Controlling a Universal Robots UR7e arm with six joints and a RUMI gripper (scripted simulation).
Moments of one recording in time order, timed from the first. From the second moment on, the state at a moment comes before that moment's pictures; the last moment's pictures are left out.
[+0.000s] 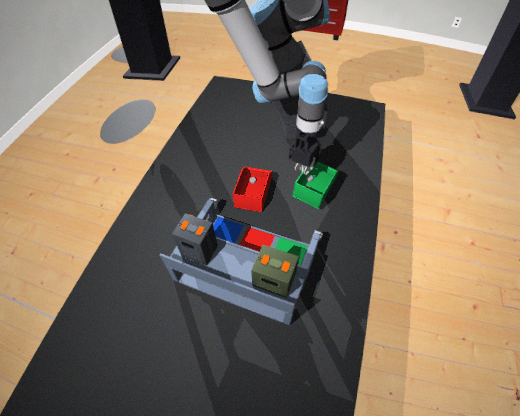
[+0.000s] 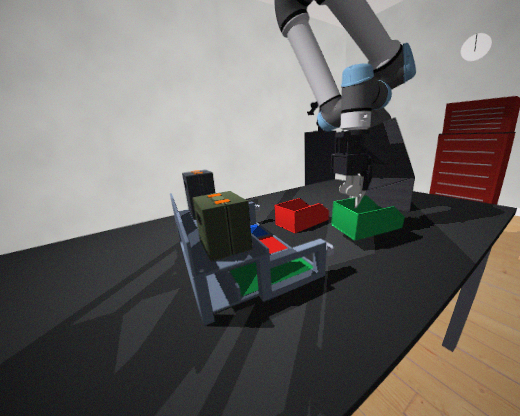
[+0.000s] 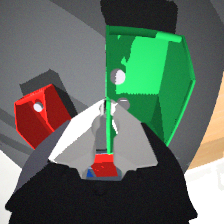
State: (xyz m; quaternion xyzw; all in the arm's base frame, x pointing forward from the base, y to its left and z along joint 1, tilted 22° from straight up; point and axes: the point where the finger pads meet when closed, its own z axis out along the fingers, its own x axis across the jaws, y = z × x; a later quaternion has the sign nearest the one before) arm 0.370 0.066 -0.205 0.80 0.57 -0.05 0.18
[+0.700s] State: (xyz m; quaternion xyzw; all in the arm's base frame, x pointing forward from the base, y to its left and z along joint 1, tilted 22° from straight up) arm 0.367 0.073 -0.185 0.80 0.57 -0.05 0.18
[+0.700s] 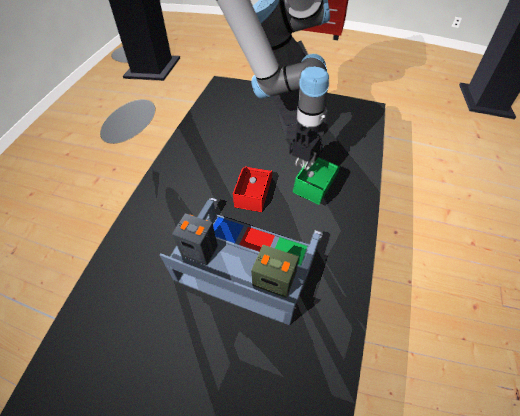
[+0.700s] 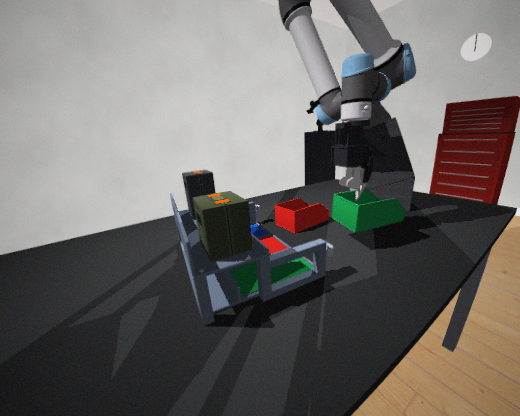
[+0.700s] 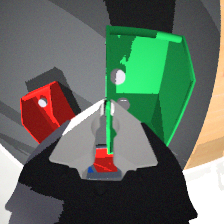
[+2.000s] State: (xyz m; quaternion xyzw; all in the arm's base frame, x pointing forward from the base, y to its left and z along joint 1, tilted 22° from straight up) arm 0.364 0.081 -0.164 0.80 0.57 -0.05 0.18
